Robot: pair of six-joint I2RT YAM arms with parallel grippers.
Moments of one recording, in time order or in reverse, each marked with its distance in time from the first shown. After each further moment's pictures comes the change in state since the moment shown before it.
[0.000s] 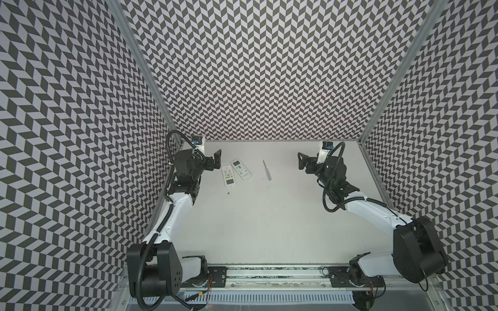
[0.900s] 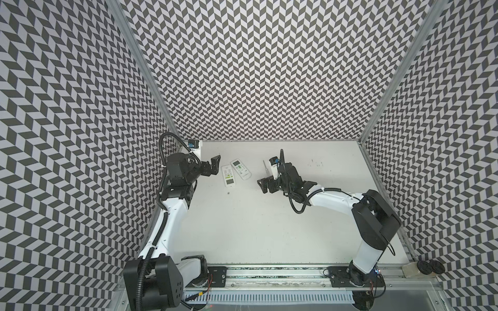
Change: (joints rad) left arm 0.079 -0.060 -0.002 -0.146 0.155 -0.037; right arm 0.333 0.380 0.272 -0.237 -0.104 -0.091
